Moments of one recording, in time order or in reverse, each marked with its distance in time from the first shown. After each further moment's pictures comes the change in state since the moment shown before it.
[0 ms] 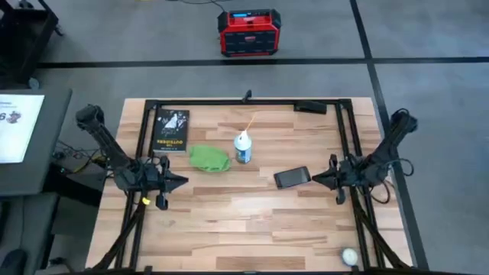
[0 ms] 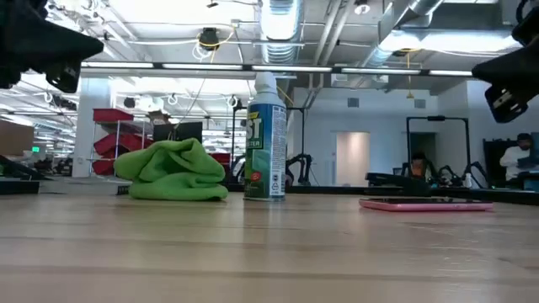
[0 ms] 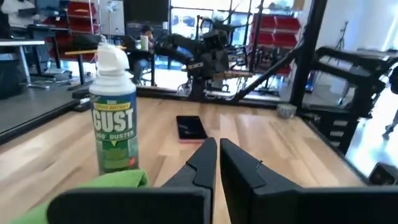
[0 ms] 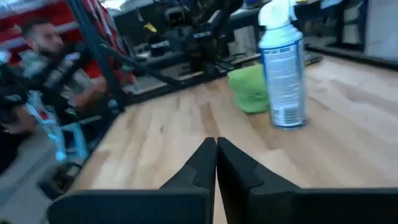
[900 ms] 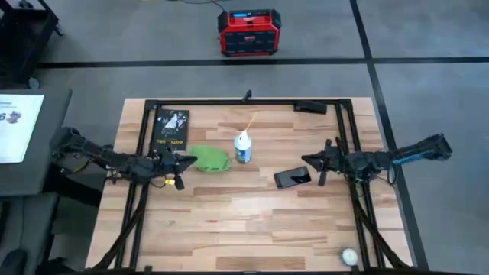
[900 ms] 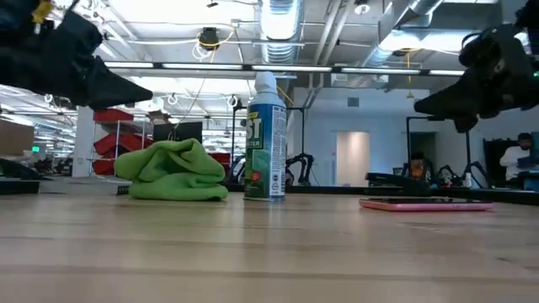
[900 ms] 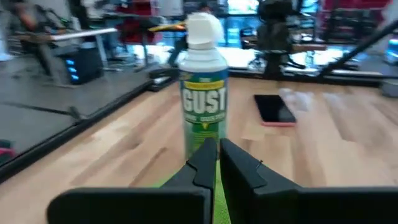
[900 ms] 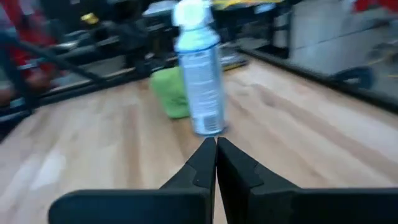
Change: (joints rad) left arm 0.645 -0.007 -0.003 -0.116 0.455 0.045; right arm -0.739 0.146 -0.002 0.095 -0.588 -0.133
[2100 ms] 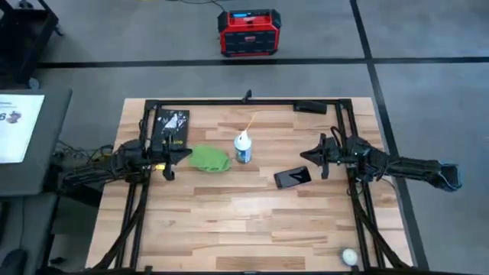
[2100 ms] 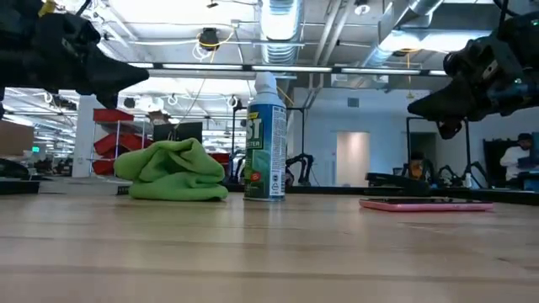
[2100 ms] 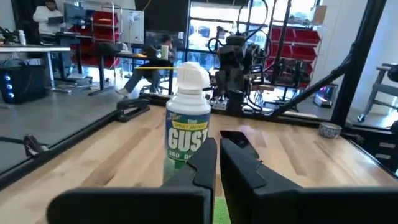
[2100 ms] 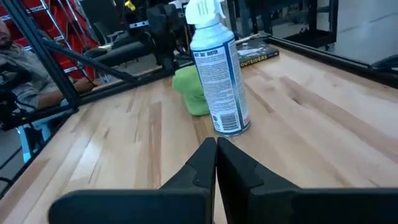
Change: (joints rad) left arm 0.488 -0.436 0.000 -0.259 0.621 -0.016; right arm -0.394 -0.002 -0.002 0.023 -0.508 -0.003
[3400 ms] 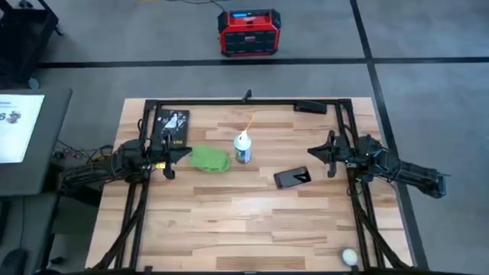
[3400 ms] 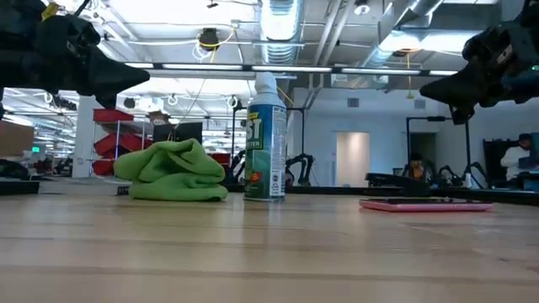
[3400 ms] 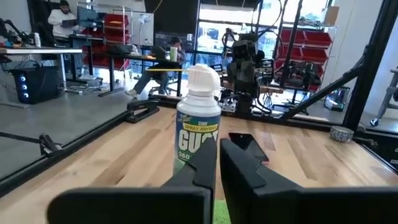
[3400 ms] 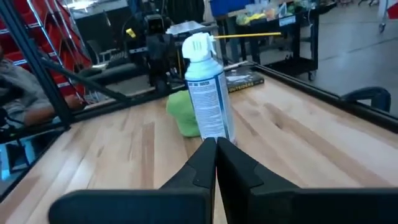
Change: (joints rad) left arm -0.001 0.001 0.000 -0.011 -0.035 -0.006; right arm 0.001 -0.329 0.057 -0.301 0.060 -0.034
